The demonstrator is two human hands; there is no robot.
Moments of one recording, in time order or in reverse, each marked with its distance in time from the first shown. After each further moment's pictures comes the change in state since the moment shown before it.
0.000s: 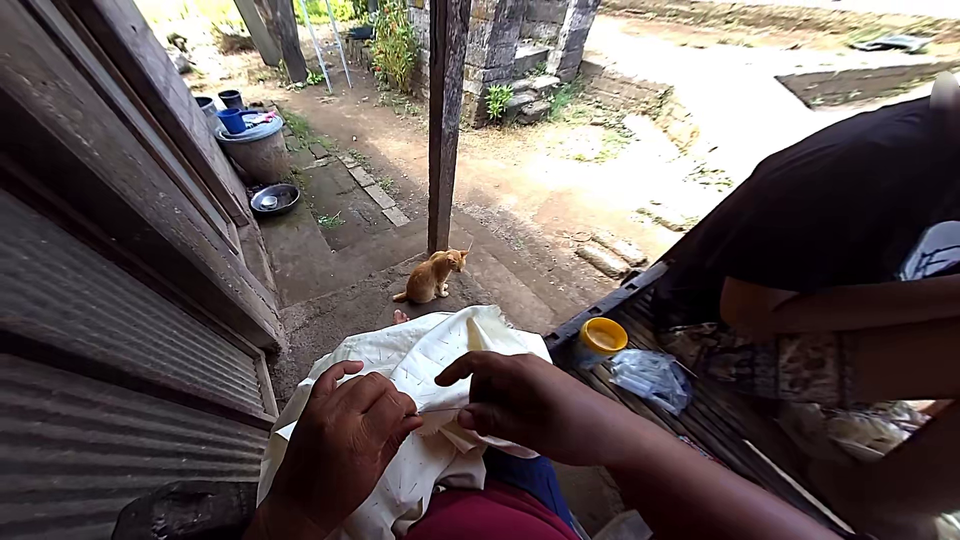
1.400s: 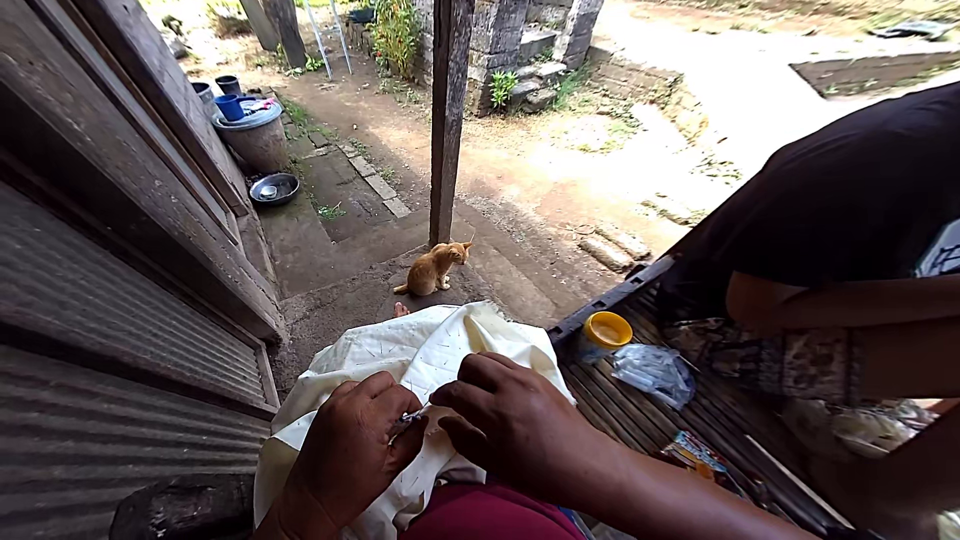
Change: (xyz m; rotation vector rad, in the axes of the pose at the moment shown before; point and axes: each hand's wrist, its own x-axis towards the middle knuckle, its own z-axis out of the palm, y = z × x) left_hand -0.005 0.008 0.011 -0.100 -0.110 -0.218; right_hand 0.007 0.004 0.042 -0.802 0.335 -0.278
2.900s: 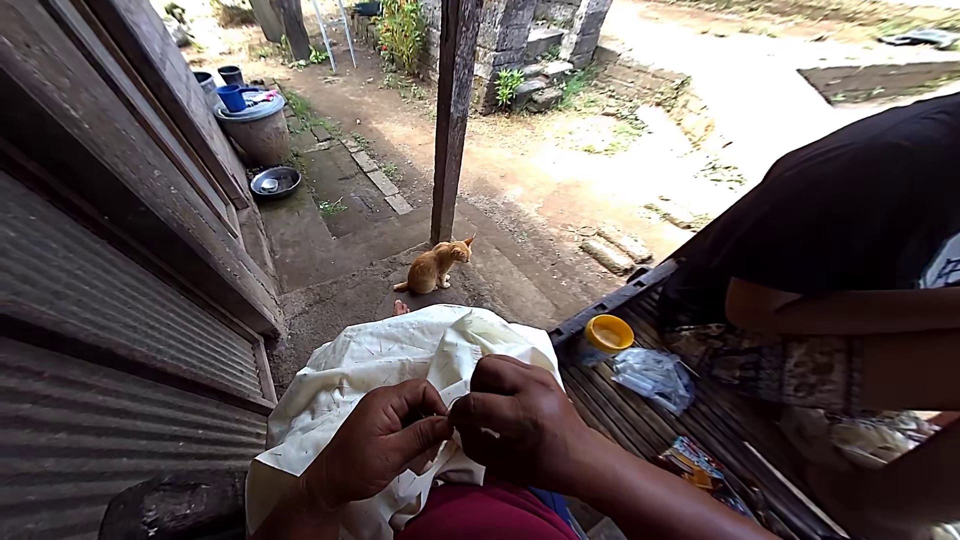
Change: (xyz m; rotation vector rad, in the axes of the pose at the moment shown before) left_hand 0.006 -0.003 0.020 -1.327 -0.351 -0.260; right_hand -0.010 0.019 0.014 0.237 0.181 -0.058
